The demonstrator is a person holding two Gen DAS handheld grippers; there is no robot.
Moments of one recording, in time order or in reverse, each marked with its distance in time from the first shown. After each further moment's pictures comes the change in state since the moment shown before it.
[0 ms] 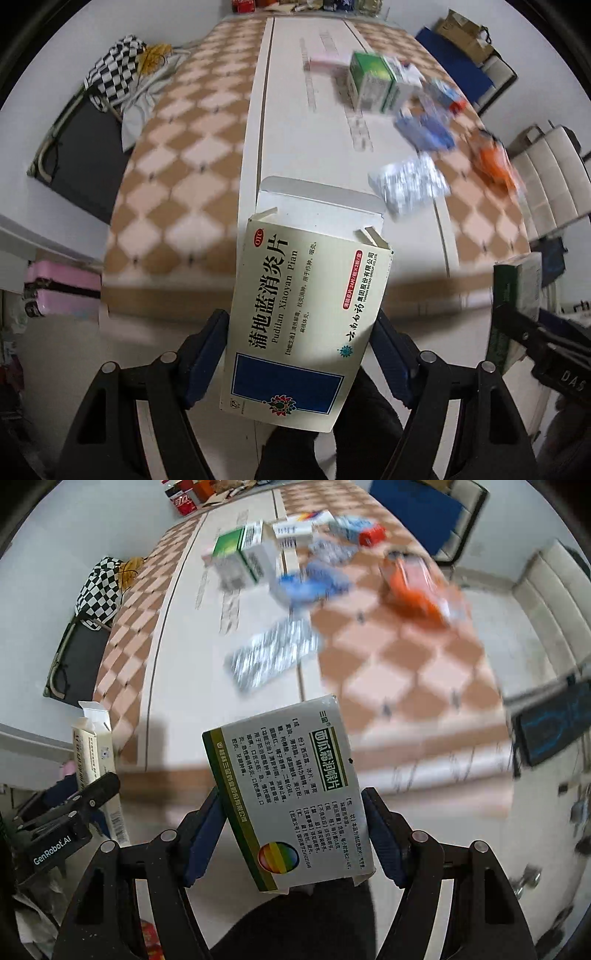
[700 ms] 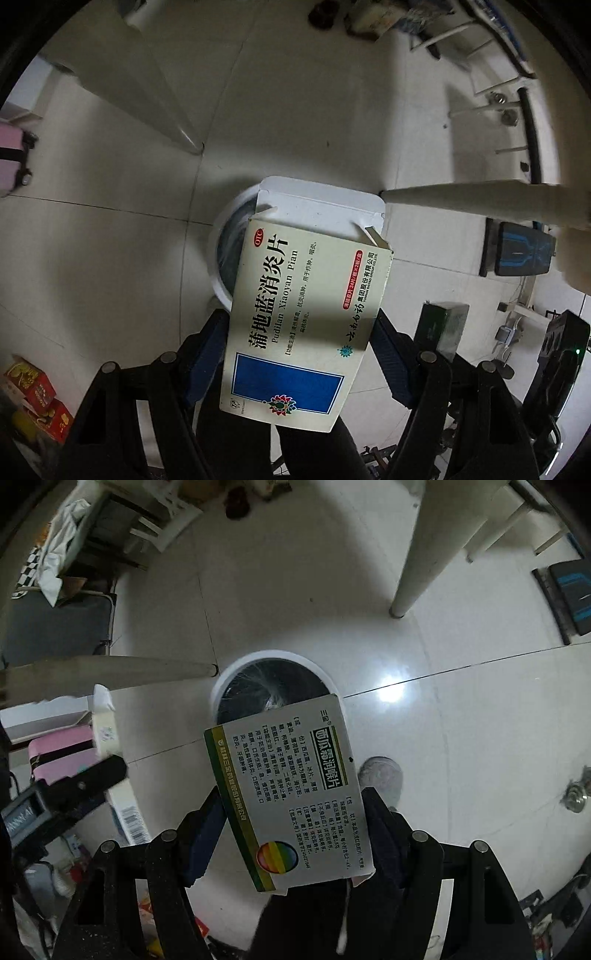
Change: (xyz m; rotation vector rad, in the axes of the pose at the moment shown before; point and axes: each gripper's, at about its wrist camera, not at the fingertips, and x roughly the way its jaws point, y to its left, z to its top) left arm 0.335 0.031 -0.139 -0.233 0.418 -0.204; right arm 0.350 -0.077 -0.156 0.176 0.329 0.038
